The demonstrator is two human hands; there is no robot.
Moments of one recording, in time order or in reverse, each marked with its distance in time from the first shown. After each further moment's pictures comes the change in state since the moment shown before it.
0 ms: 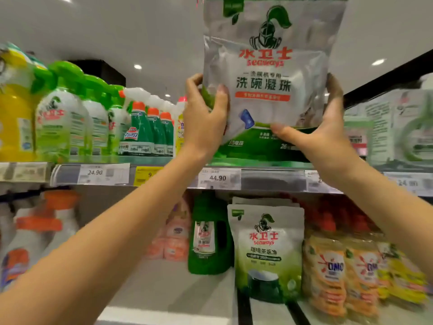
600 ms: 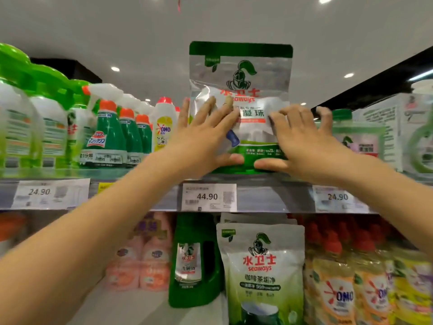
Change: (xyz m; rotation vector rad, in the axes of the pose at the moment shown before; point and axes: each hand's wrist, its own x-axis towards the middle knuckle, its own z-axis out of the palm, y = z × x) left_hand 0.037 -0.071 0.000 1.209 -0.638 0.428; right_hand 0.038 0.033 0.008 -1.497 -0.407 -0.055
